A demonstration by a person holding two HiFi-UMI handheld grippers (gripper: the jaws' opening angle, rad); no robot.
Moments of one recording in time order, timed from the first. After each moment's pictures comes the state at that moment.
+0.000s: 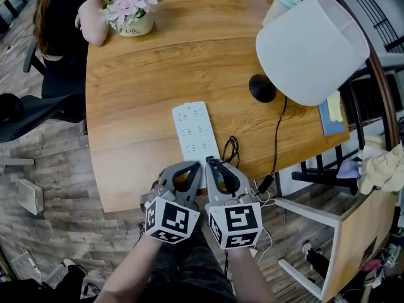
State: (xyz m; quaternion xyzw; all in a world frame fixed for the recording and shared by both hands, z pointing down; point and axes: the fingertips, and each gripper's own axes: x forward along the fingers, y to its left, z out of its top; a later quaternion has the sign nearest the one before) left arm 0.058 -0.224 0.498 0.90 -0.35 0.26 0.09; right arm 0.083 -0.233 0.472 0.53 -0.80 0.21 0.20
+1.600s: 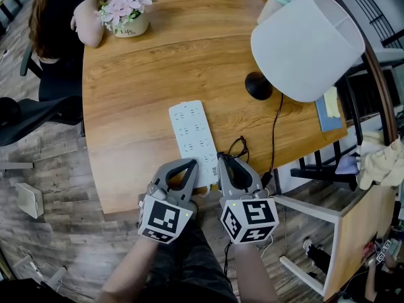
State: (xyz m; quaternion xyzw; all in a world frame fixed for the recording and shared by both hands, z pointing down) left arm 0.053 -0.229 0.481 0.90 -0.36 0.19 0.13; right arm 0.122 -0.240 0.464 0.57 -0.77 0.25 0.14
